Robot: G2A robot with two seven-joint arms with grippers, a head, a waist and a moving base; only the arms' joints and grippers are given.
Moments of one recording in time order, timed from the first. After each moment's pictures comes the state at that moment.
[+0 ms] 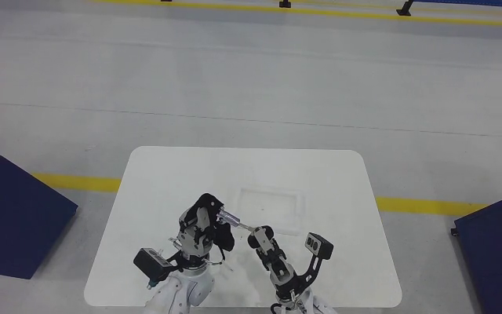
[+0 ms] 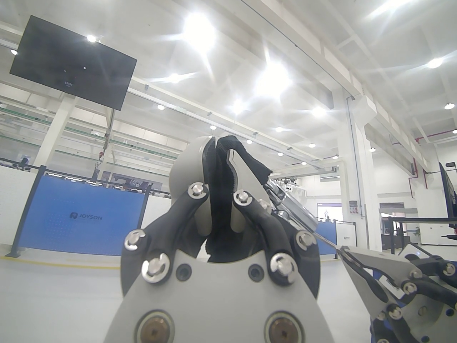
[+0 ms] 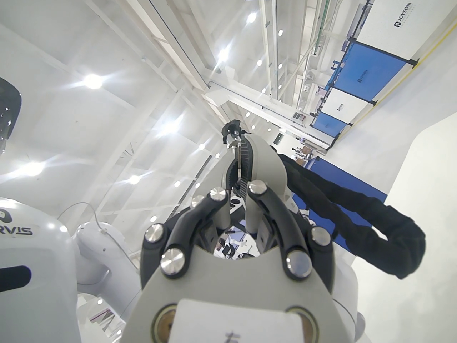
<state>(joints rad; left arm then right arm) 1.28 -1.40 -1.04 -1.34 1.33 -0.18 1.39 -1.53 -1.25 0.90 -1.69 -0.25 -0.80 -0.34</state>
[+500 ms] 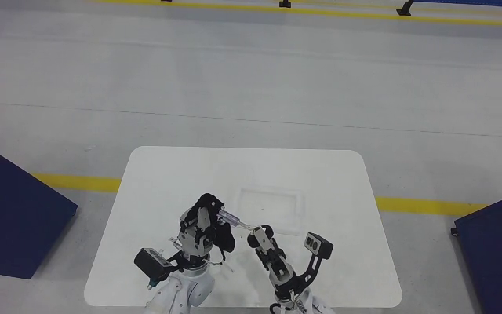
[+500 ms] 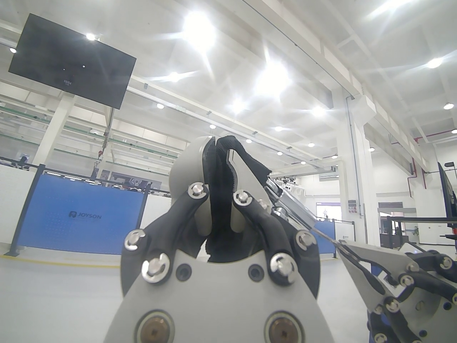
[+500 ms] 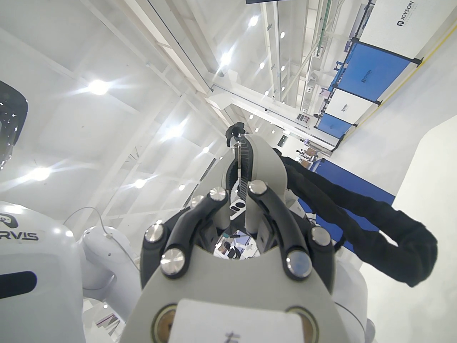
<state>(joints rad) 1.28 -1.41 -1.04 -1.34 1.34 -0.19 1.38 -1.54 -1.27 0.91 -1.70 -0.22 -0.81 -0.31</state>
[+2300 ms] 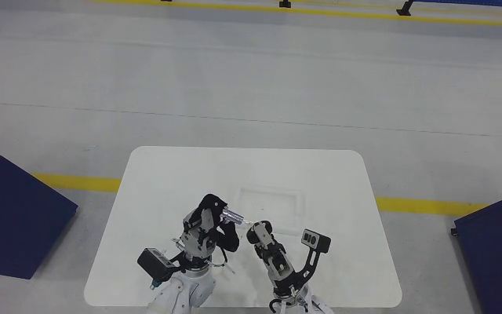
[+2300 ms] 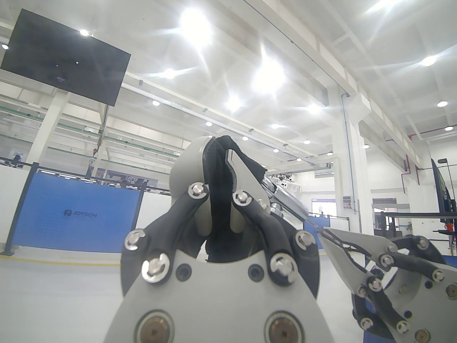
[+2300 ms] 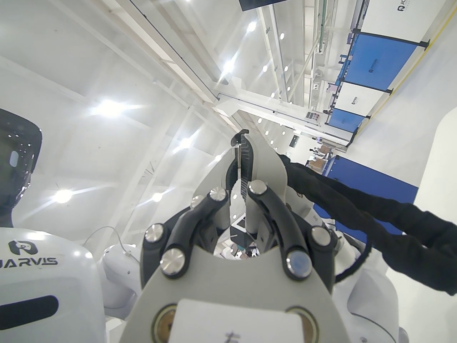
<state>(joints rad) 1.29 -1.42 -1.06 -1.33 1.38 -0.22 1.38 -1.56 -1.31 0.95 -1.72 -0.05 -0.79 -0.16</state>
